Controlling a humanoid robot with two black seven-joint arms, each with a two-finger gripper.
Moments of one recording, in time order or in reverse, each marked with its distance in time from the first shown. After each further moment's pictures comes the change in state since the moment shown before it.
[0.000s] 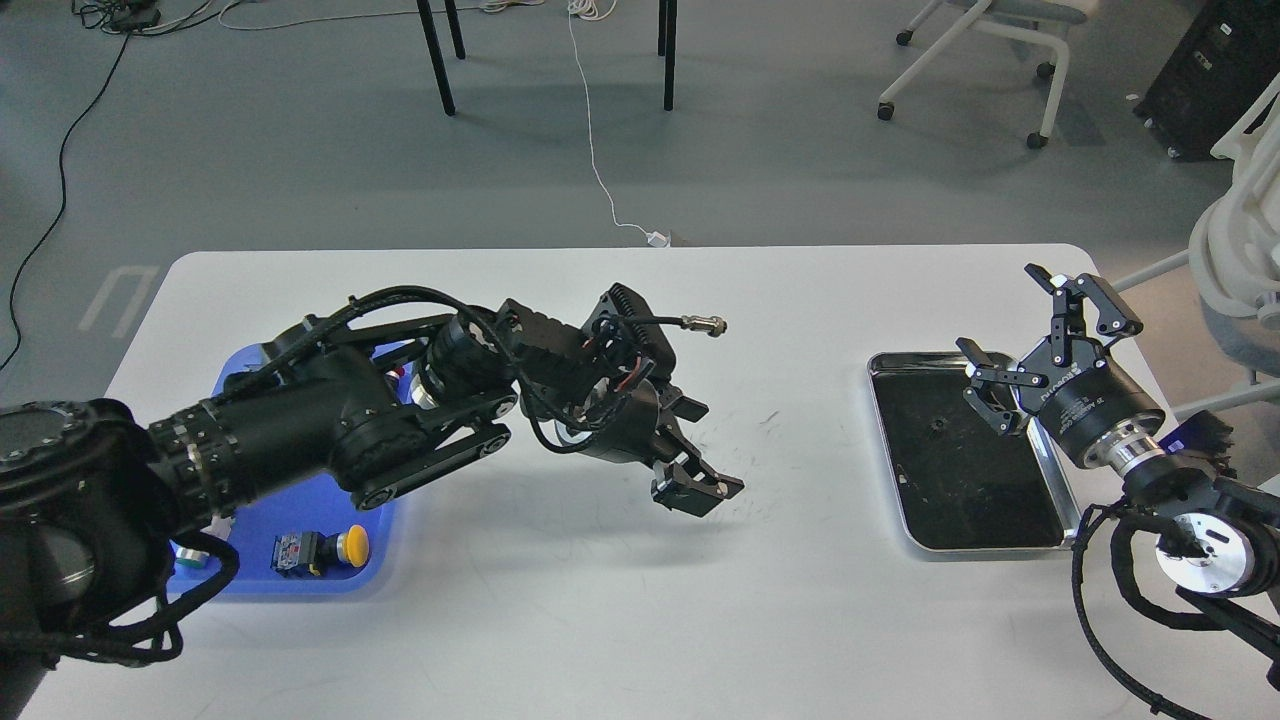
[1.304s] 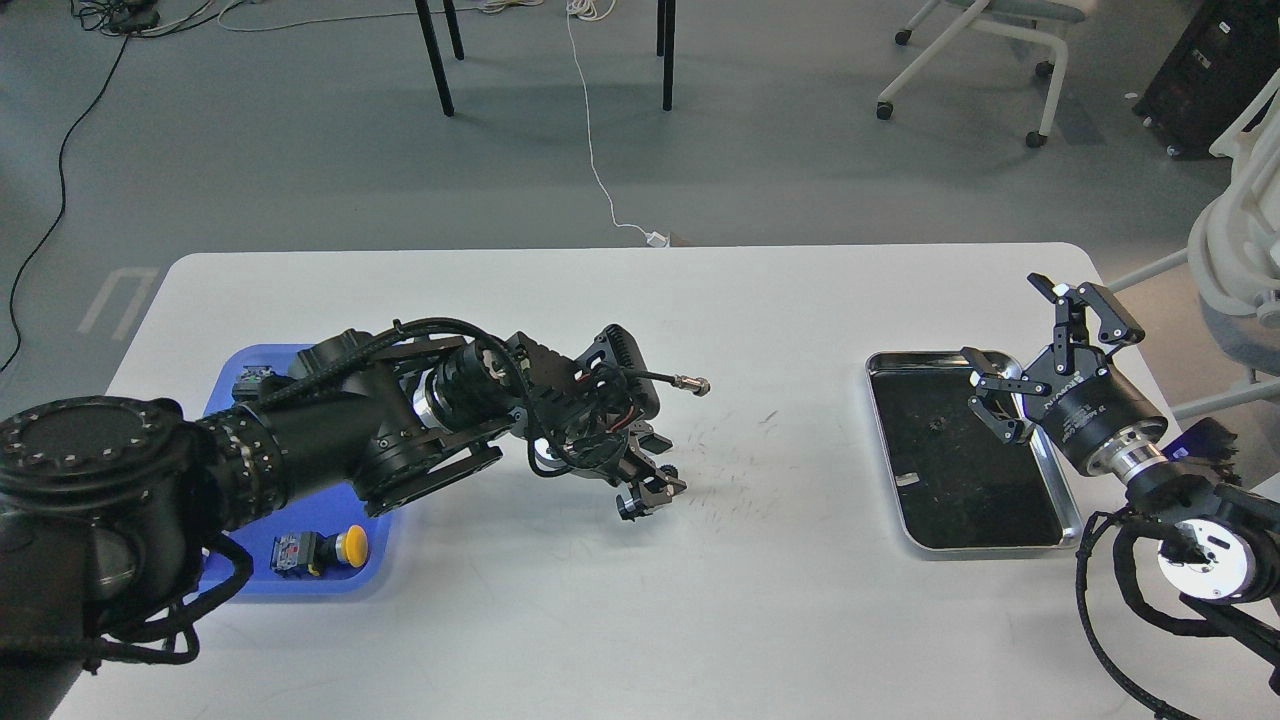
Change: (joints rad) left arm 0.011 0.005 0.134 0.132 0.015 0.069 0.000; right arm -0.004 0.005 -0.010 -0.009 -0.012 0.005 0.000
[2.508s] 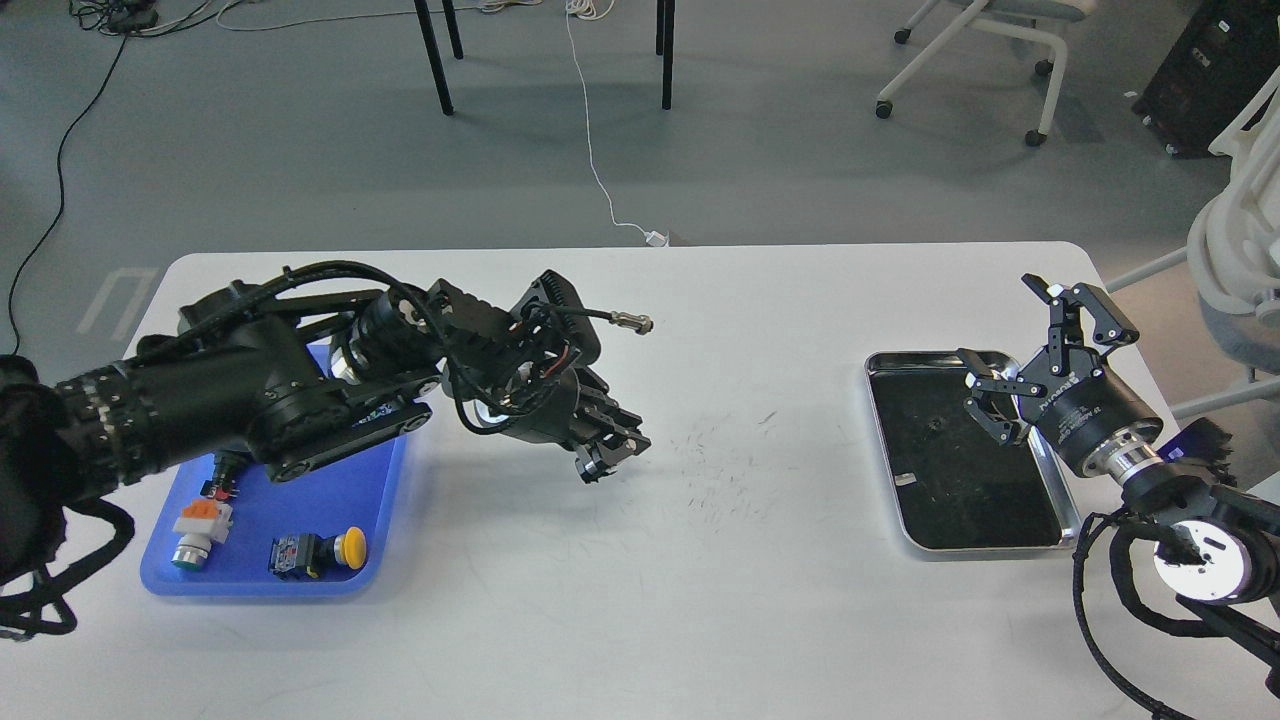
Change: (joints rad) left arm -0.072 0.359 -0.033 -0.325 -0.188 -0.052 0.000; right arm 0.002 0.004 -0.004 0.003 -0.005 -0.001 0.000
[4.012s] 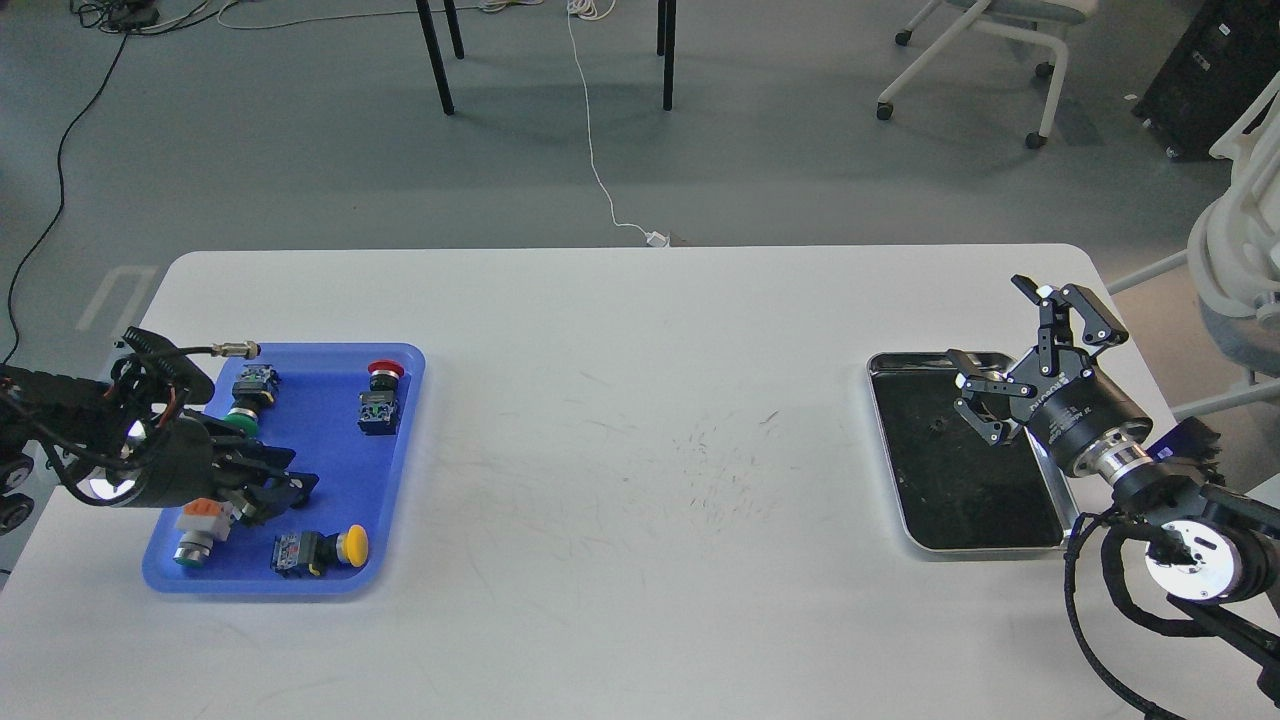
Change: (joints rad) left arm 0.299 0.559 -0.061 -0.080 -0.016 0.096 0.000; right arm 0.003 0.009 -0.005 0.009 -0.002 -0.001 0.000
